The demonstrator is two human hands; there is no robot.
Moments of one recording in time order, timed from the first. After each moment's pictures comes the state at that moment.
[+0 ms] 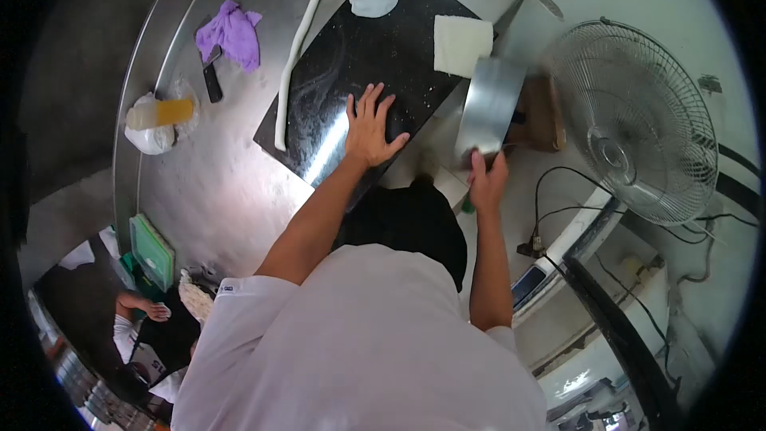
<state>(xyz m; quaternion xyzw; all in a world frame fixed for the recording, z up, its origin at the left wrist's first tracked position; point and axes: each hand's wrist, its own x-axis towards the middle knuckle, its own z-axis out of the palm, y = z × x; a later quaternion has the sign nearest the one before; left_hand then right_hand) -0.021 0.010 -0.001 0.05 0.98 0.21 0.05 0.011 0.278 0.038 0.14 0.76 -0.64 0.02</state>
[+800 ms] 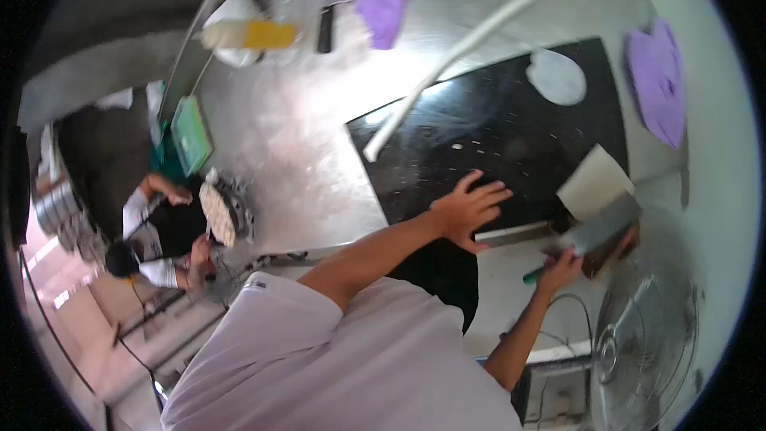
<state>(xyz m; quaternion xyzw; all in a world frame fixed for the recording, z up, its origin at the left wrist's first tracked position) -0.015 0.001 -0.012 0.13 0.93 0.34 0.02 -0.088 0.314 -0.049 0.21 0.82 -0.53 0.10</state>
